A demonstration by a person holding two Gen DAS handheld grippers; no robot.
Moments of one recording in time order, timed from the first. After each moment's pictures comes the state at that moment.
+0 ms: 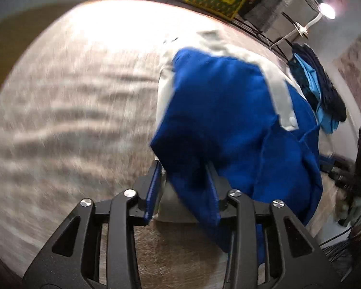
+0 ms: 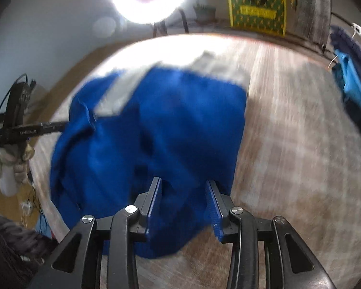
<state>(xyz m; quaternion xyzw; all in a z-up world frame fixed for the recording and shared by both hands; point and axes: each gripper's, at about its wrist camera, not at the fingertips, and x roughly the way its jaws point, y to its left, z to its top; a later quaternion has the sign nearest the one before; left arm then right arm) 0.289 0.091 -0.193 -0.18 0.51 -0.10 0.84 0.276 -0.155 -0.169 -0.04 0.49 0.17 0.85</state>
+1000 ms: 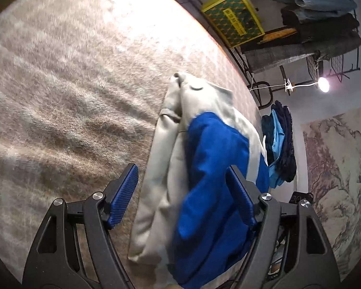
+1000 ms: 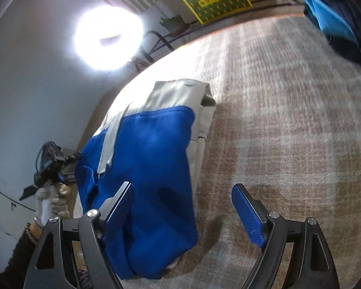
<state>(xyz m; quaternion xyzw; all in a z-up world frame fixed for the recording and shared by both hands) 0.352 0.158 -0.195 -0.40 0.50 -0.16 0.75 0.315 -0.241 -0.168 0.21 0.47 0.19 0.83</state>
